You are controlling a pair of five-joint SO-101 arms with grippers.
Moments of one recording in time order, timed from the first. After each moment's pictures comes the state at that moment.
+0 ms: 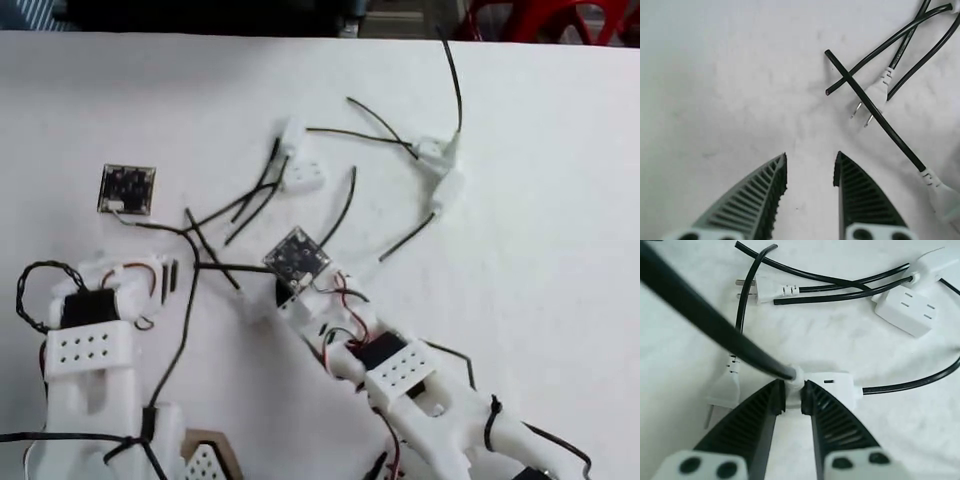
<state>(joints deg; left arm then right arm) -15.3 -48.9 62.5 53.6 -12.6 -39.0 -34.7 78.2 7.1 14.3</state>
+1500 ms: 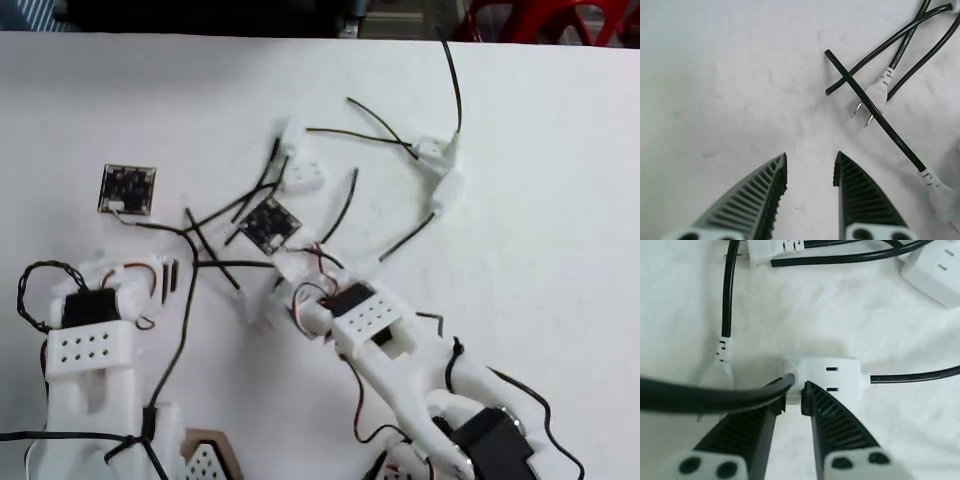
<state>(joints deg) -15.3 -48.9 62.5 53.6 -12.6 -38.7 -13.4 56.0 25.6 14.4</state>
